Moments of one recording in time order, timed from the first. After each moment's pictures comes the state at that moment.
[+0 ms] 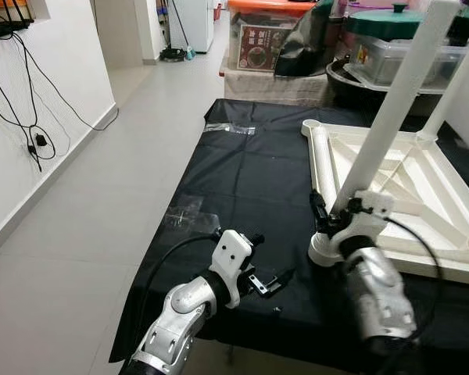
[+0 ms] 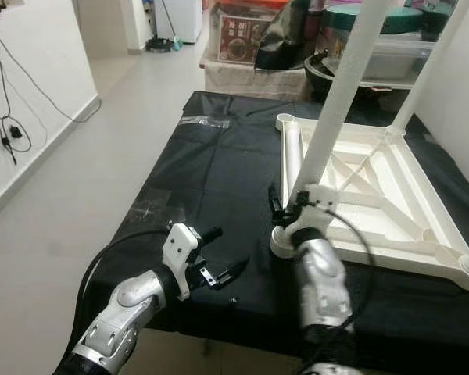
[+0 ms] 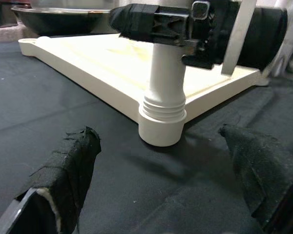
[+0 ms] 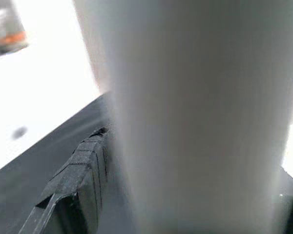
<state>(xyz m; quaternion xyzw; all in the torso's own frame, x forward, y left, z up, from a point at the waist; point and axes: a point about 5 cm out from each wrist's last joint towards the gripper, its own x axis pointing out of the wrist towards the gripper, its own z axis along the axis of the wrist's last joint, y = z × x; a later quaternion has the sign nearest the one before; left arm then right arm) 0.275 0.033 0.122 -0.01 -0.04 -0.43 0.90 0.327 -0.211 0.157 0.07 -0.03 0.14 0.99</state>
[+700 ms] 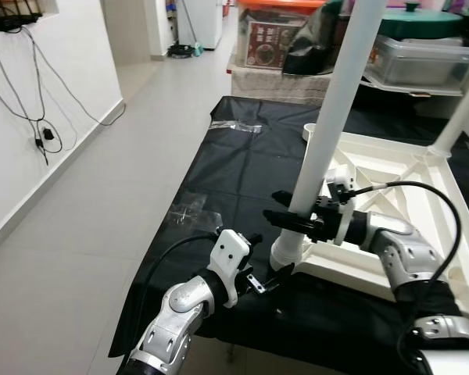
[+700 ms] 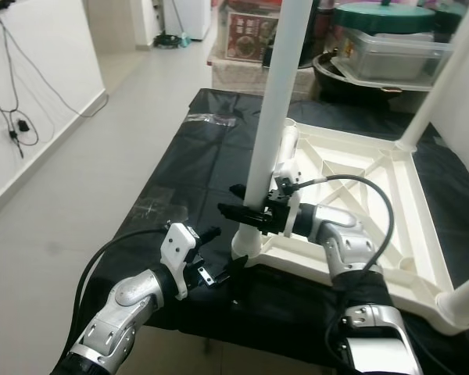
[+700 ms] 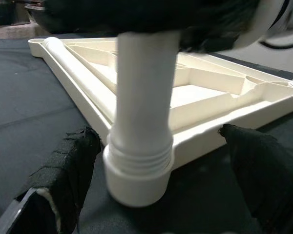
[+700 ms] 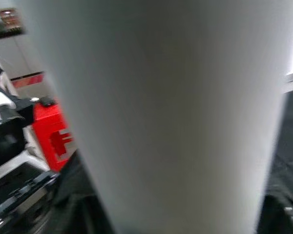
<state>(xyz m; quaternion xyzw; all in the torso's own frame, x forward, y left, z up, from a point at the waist) 0.276 0.035 0.121 -0.01 -0.04 -0.43 0.90 0.339 -0.171 0.177 0.02 0.03 0.53 0.85</state>
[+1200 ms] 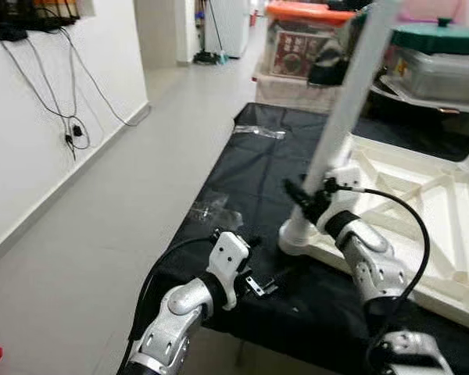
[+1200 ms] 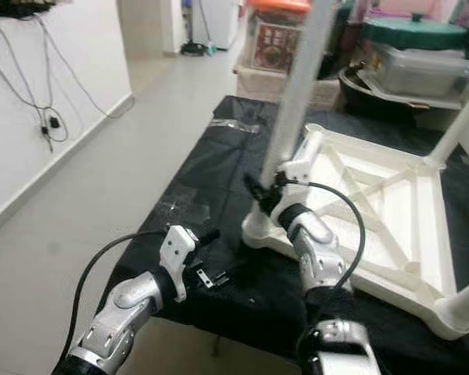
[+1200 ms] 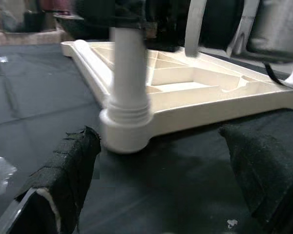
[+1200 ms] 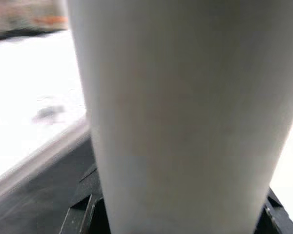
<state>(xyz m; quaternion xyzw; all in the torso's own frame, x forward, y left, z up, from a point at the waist) 0.275 0.036 0.119 -0.01 -0.04 -0.44 0.90 0.347 -0.195 0.161 0.06 -0.03 -0.02 1.00</state>
